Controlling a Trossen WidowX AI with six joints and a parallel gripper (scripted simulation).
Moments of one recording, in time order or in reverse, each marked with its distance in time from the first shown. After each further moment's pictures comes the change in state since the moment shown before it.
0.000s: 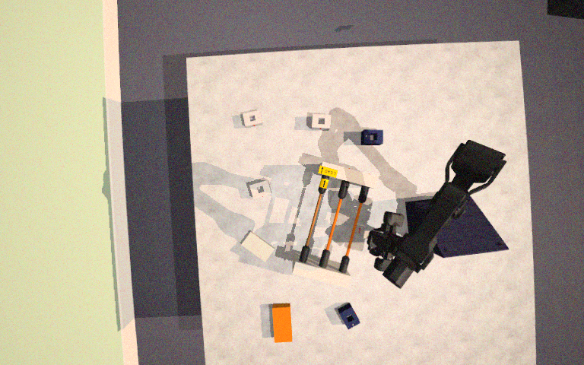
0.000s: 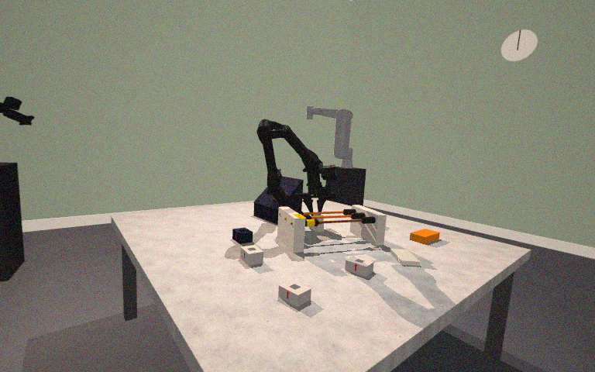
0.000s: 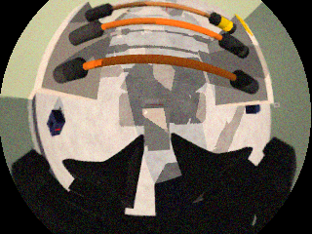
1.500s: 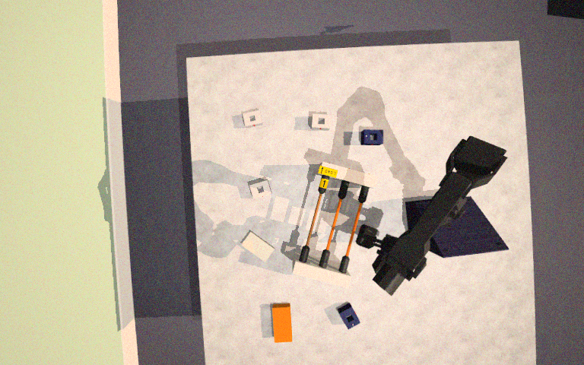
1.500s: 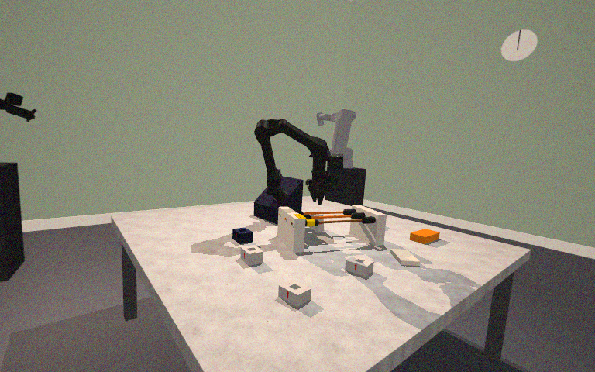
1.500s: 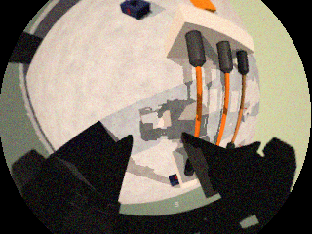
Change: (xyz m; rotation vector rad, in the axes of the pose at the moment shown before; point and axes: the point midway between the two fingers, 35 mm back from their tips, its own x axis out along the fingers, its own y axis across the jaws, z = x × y) arm -0.051 -0.001 0.029 -1.408 0.196 0.159
